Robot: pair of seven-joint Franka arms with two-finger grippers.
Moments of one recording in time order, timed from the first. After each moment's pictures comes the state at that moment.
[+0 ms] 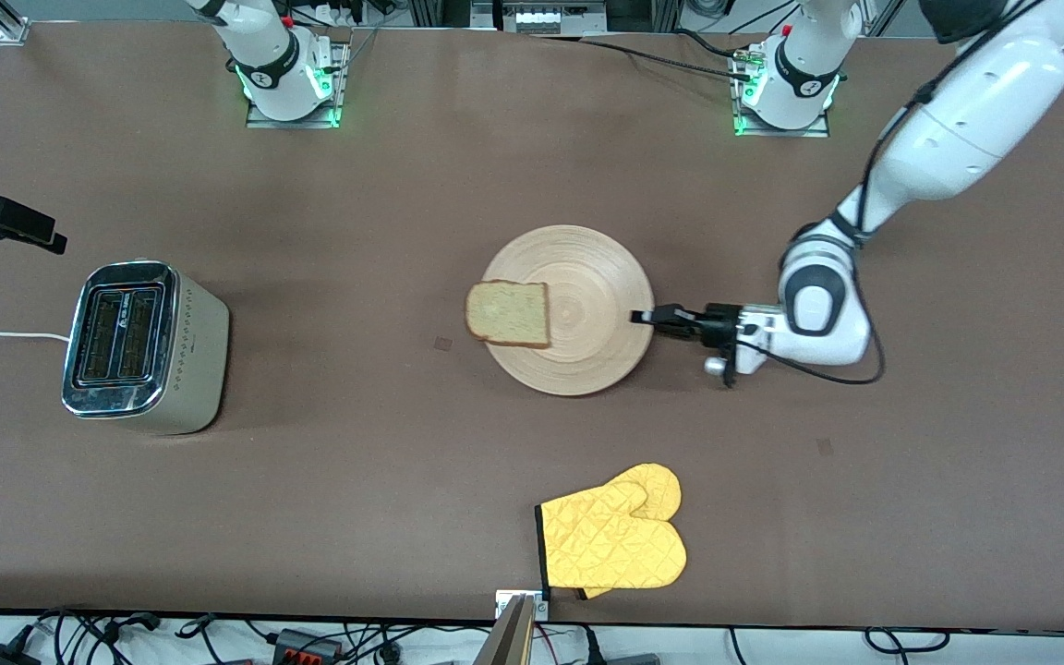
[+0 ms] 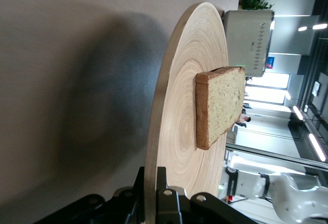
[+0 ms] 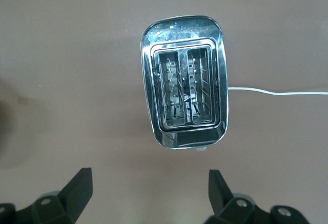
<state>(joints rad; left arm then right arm) 0.22 0.81 -0.56 -1.92 -1.10 2.22 0.80 -0.09 0.10 -0.02 -1.52 0.01 1.54 -0.05</state>
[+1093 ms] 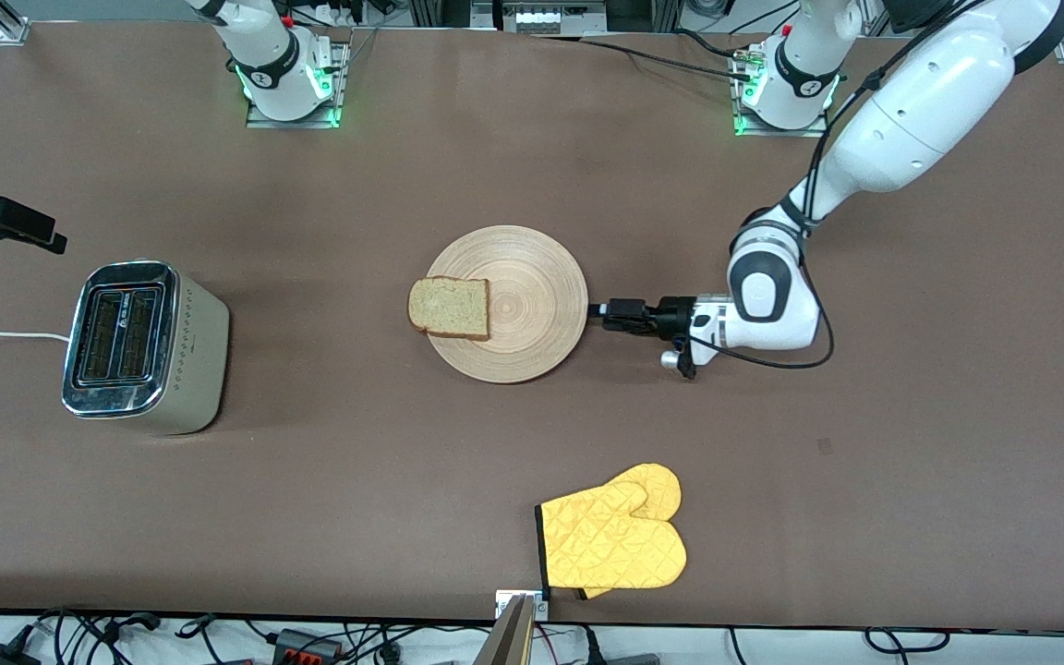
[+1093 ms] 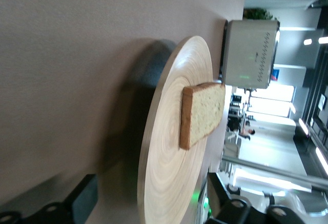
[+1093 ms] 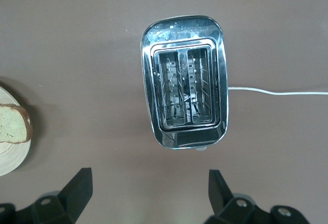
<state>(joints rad) 0.19 0.79 -0.53 -1.91 -1.15 2.21 0.80 -0.09 0.10 -0.02 -1.52 0.01 1.54 -0.05</state>
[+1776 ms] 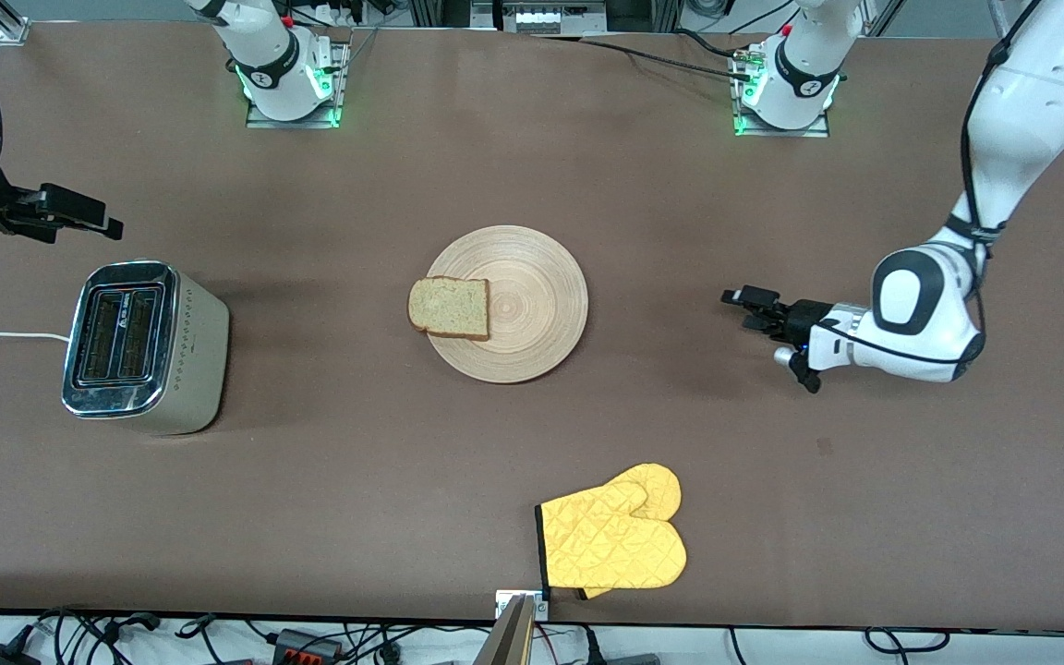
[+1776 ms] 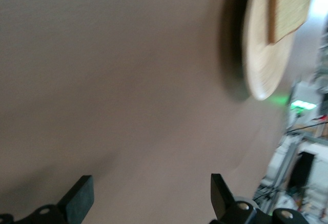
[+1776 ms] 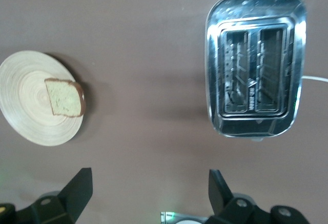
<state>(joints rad) 0.46 0.61 -0.53 -1.86 -0.32 1.88 0.57 -0.04 0.11 -0.01 -1.52 0.17 1.46 -0.05</state>
